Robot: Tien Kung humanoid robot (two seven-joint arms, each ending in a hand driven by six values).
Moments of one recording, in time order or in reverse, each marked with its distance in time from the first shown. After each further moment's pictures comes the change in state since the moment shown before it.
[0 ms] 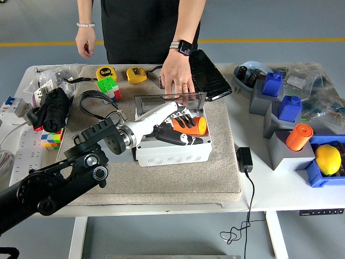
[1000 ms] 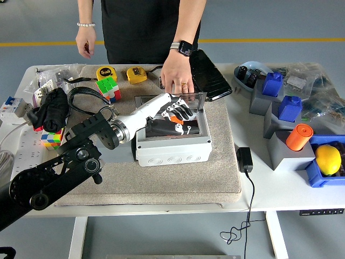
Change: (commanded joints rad) left arm 0.031 0.047 -0.042 -0.001 -0.059 -0.008 -0.030; right arm -0.003 0.001 -0.006 -0.001 0.000 0.000 0.001
